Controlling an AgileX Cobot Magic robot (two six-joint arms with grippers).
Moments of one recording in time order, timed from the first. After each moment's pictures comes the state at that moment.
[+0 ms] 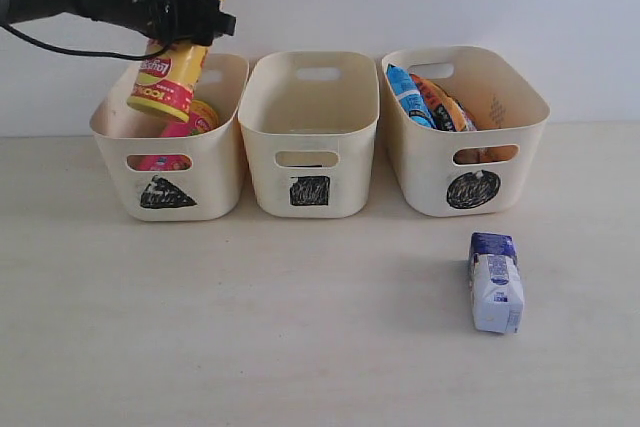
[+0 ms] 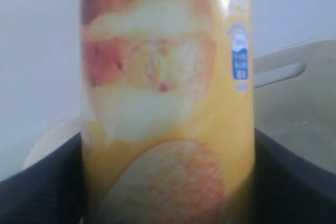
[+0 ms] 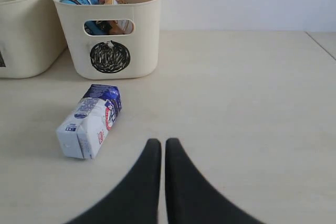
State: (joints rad) left arm -0.28 2.12 -1.85 0.16 0.30 -0.02; right arm 0.03 0.00 0.00 0.03 0.33 -0.03
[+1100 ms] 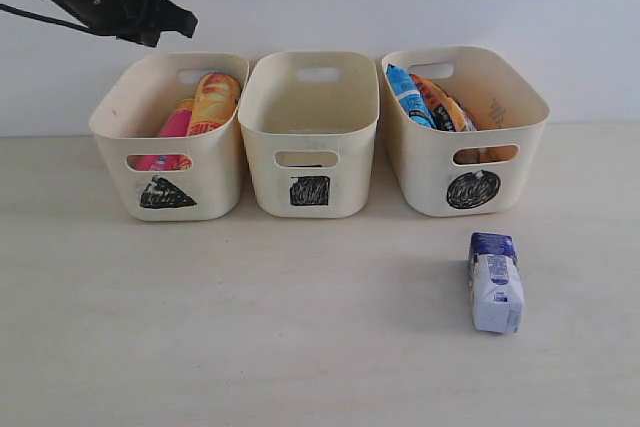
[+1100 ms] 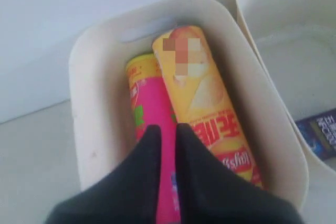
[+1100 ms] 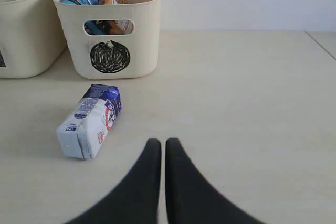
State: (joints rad) left arm -0.26 1.99 -1.85 0.16 0.72 0.03; right arm 0.03 0.00 0.00 0.03 0.33 -0.03
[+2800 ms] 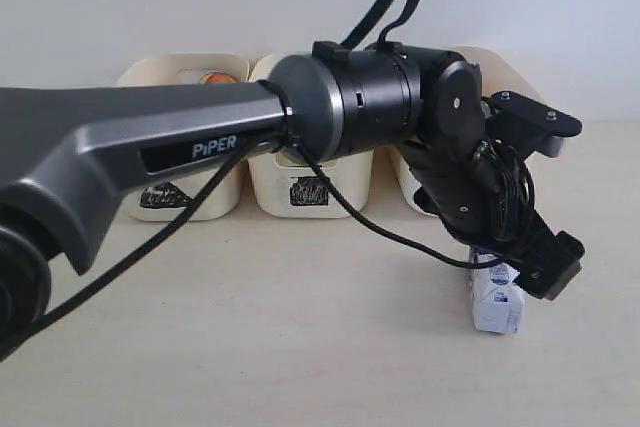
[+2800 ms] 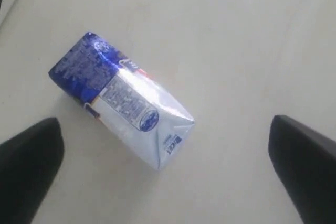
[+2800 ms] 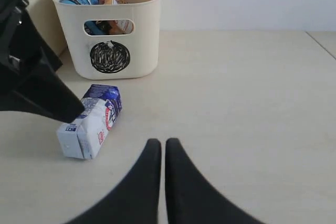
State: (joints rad) left arm -0.93 2.32 -2.02 -0.19 0.81 0.22; right arm 0.03 0.00 0.00 0.03 0.33 -0.02
